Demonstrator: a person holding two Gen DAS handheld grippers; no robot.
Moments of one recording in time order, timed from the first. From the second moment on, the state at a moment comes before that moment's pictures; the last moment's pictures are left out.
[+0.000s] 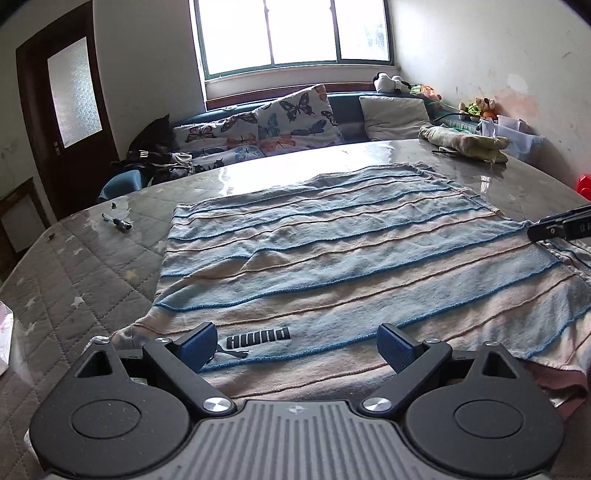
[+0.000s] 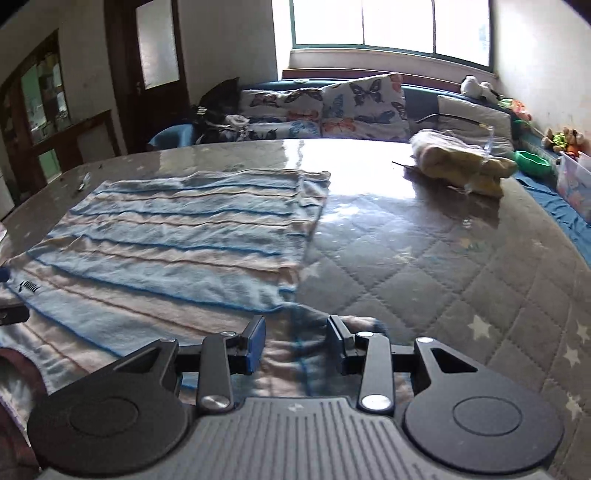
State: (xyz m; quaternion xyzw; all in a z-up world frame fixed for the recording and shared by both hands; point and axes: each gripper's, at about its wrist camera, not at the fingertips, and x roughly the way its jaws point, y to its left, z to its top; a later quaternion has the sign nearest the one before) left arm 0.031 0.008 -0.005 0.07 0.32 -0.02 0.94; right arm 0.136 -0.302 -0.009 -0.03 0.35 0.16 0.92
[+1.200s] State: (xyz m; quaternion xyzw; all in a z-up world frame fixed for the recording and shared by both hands) left arm 0.032 -0.027 0.006 0.07 0.31 -0.07 0.95; right arm 0.038 -0.359 -0.006 -0.05 0.35 0.04 0.94
